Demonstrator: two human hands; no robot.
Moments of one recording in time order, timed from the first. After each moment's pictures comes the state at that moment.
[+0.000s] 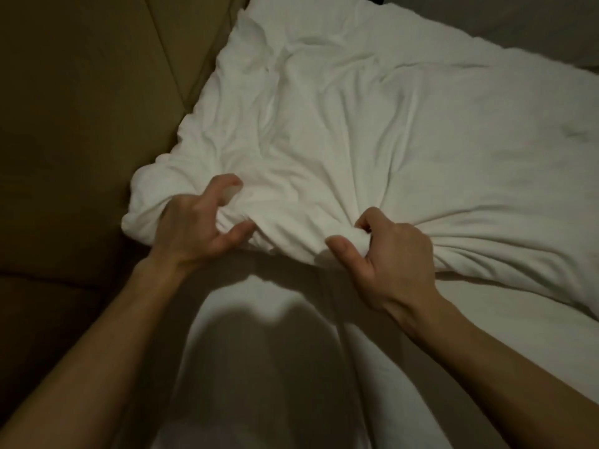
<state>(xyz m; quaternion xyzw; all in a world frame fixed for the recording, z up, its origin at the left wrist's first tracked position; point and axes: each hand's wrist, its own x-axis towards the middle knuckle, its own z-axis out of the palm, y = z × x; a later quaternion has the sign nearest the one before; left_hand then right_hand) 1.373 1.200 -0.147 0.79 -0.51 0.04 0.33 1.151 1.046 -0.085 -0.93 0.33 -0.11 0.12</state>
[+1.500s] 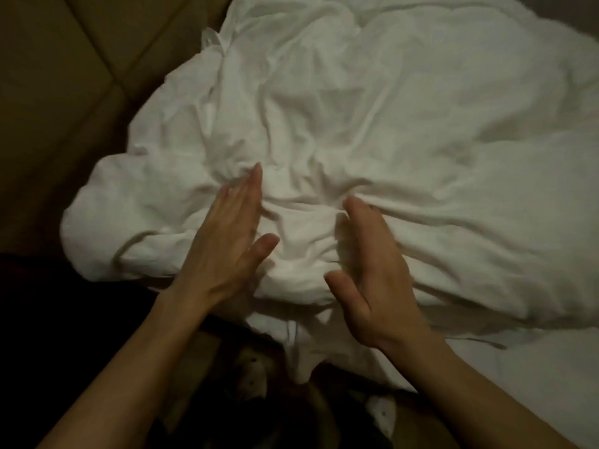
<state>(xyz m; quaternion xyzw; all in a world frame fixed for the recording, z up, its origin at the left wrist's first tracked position) 1.048 1.309 -0.145 0.83 -0.45 -0.08 0.33 0.882 1.157 -0.094 -0.93 0.17 -0.16 0.27</state>
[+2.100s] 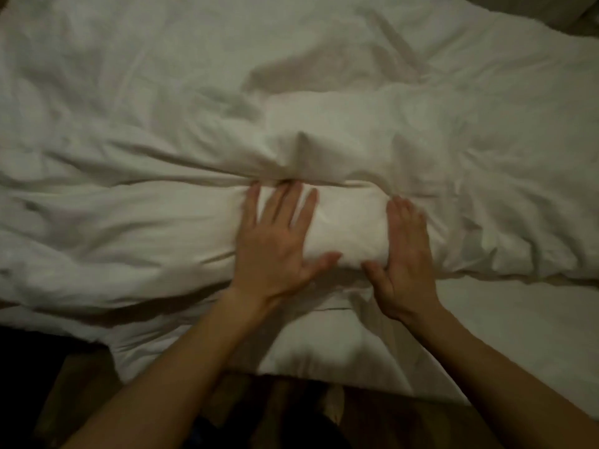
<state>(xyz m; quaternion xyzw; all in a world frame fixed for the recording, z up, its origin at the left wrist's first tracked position) 0.833 1.065 -0.143 0.81 -0.55 0.07 0.19 0.659 0.922 -0.145 -0.94 0.27 -0.18 0.12</state>
